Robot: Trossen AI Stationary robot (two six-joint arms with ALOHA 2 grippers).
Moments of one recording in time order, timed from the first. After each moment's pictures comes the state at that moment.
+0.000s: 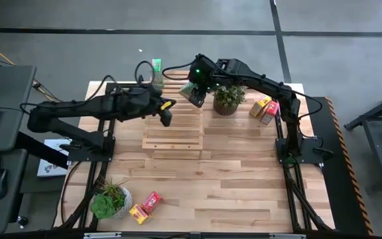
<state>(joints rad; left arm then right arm) 0.10 1.21 1.19 -0.44 -0.40 -0.42 -0.34 2.00 2.23 -1.18 0.10 0.04</state>
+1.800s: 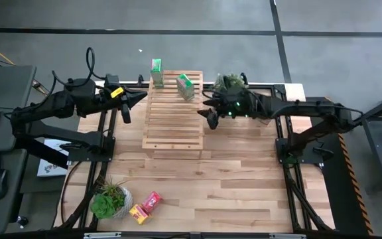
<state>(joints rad) 0.09 0.84 1.19 -0.52 -0.30 -0.29 -0.15 1.38 1.17 -0.19 0.13 0.35</state>
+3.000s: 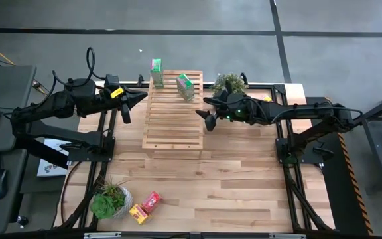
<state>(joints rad) 0.09 0.84 1.19 -0.53 -0.29 -0.29 -0.09 1.38 1.14 -0.11 0.30 0.31</state>
